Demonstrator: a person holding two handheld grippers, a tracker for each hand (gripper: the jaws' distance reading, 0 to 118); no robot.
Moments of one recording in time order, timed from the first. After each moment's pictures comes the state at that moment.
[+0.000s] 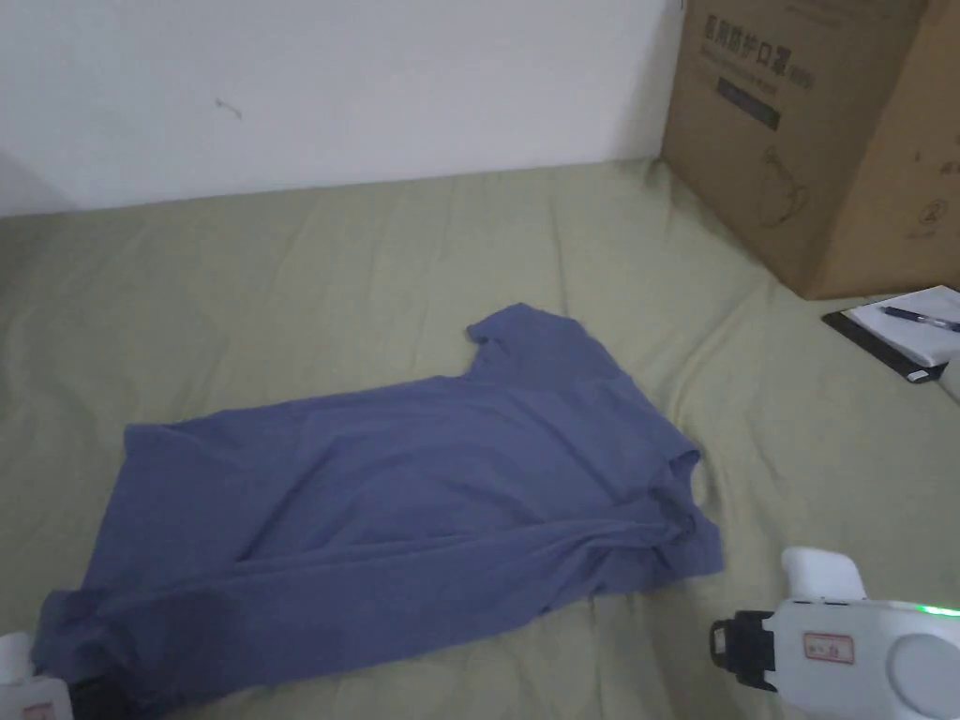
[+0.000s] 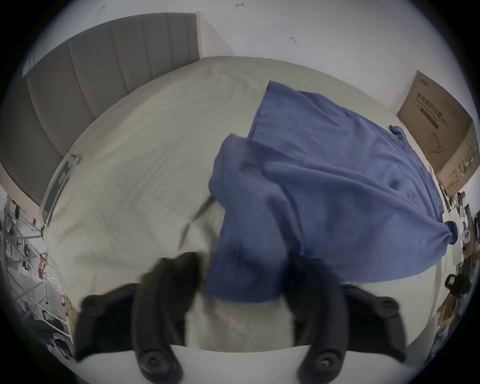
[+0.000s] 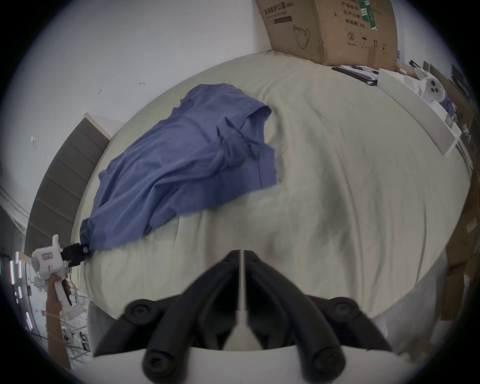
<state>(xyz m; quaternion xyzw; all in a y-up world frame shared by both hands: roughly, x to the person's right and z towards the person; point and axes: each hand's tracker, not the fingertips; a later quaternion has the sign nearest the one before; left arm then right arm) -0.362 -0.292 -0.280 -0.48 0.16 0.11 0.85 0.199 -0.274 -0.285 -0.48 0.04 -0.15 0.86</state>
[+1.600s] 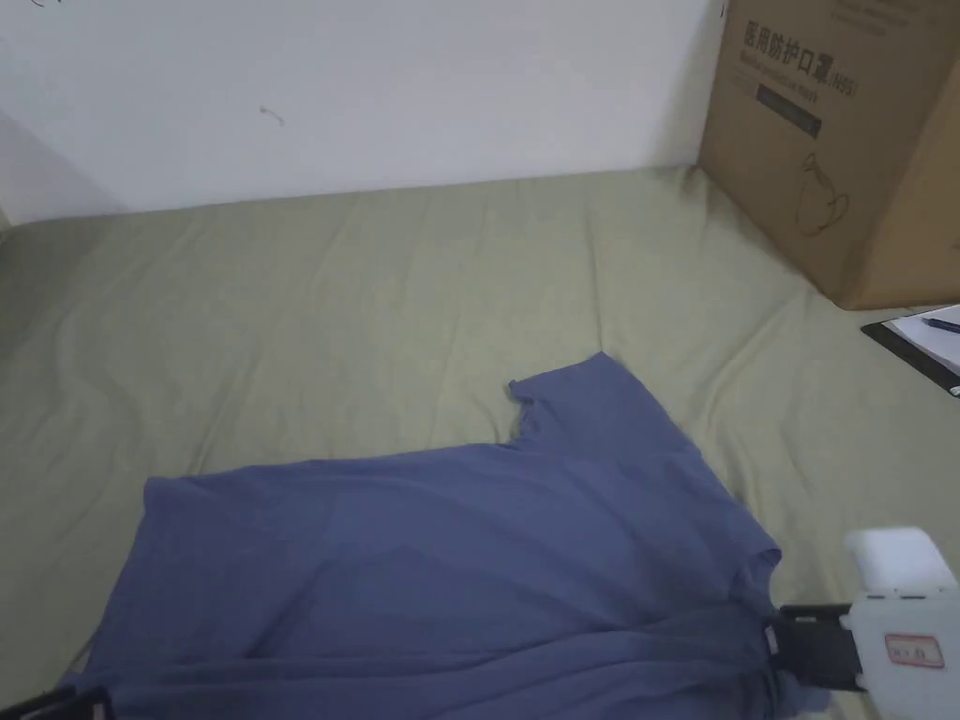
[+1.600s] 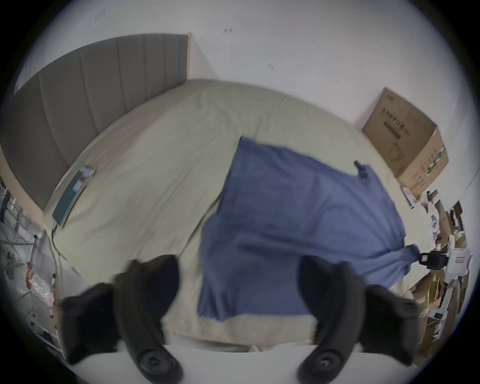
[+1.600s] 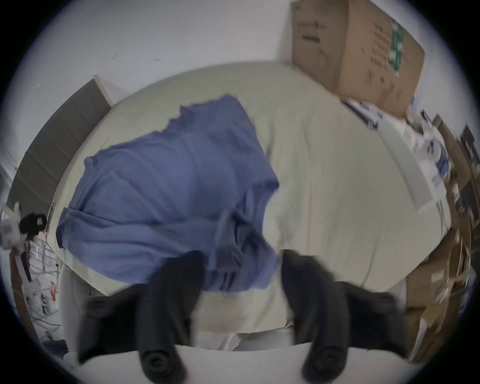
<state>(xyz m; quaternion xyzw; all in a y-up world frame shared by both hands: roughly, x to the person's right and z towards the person) -0.380 -0.205 -0.209 -0.41 0.07 0.15 0.90 0.196 -0.203 -0.266 -0.48 0.06 0.00 0.88</state>
